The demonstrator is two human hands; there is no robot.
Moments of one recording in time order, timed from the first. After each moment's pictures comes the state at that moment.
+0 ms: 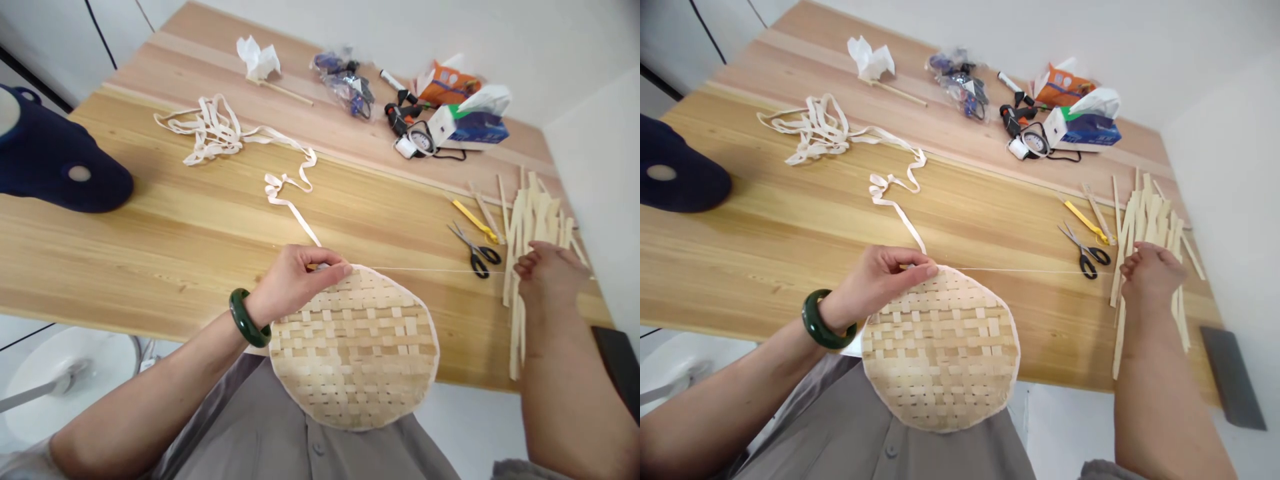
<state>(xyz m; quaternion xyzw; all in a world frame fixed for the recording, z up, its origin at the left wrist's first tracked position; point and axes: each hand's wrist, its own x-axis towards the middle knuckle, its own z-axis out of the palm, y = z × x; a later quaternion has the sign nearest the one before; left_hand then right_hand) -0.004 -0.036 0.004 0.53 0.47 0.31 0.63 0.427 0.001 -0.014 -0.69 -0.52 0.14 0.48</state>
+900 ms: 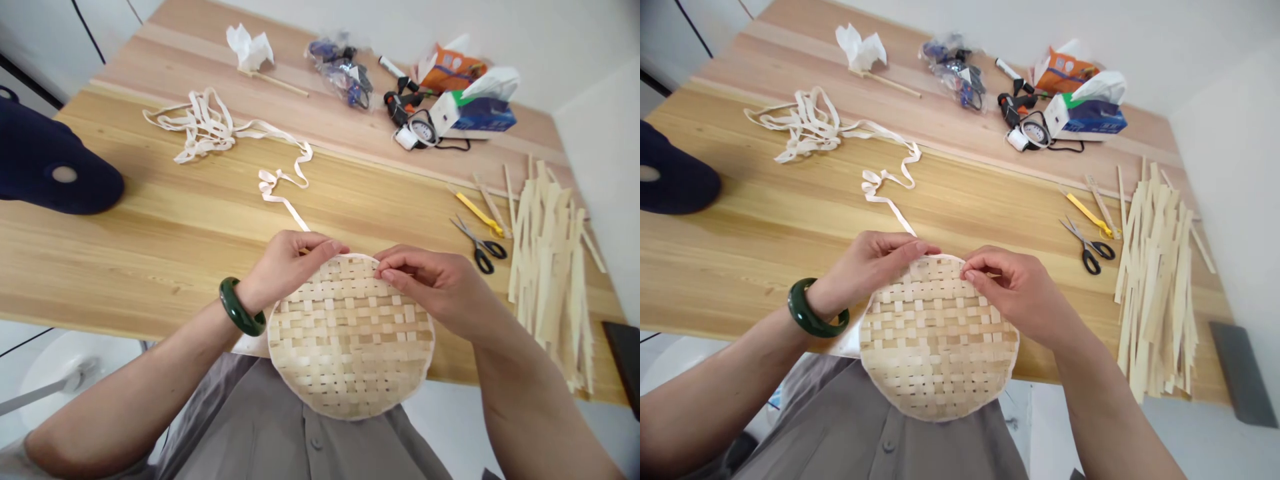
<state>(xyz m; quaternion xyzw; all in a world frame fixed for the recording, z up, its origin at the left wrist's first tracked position) -0.003 -0.020 0.010 0.55 0.47 0.28 0.63 0.219 -0.046 0.048 -0.55 -0.66 0.47 0.21</state>
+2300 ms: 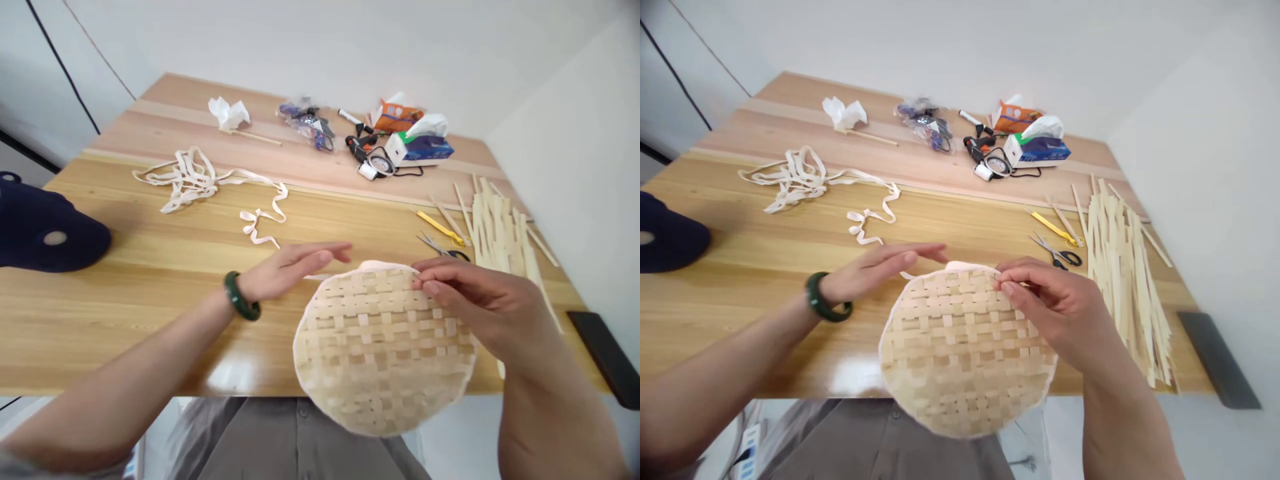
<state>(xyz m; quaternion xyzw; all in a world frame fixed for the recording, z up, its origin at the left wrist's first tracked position) 0.002 0.025 0.014 0.78 0.26 0.24 0.52 0.268 -0.070 0.077 -0.59 -0.67 0.29 0.35</state>
